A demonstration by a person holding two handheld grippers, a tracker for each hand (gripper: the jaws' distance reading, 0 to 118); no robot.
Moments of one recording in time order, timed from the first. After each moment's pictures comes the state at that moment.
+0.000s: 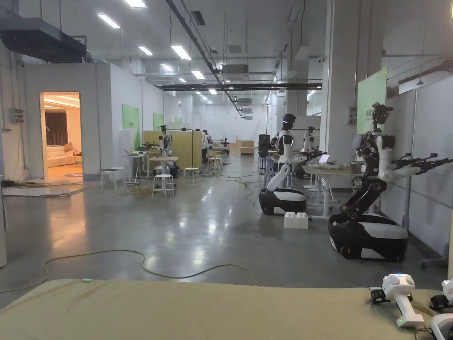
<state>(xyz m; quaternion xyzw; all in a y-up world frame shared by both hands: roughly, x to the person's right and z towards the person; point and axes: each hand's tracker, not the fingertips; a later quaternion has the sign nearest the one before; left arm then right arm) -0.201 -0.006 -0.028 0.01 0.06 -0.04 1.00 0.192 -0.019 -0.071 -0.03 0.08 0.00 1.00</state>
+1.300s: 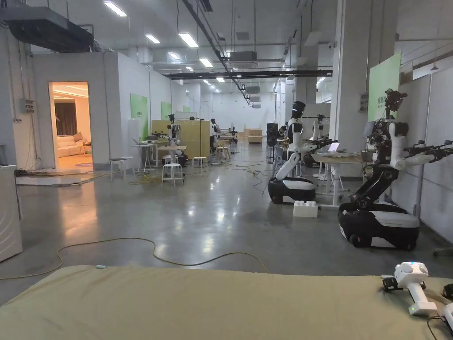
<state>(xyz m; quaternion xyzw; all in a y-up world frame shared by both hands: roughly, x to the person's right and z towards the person) -0.205 0.000 -0.036 0.01 0.02 0.00 1.00 0.188 -0.012 -0.067 0.00 0.08 -0.04 1.00</state>
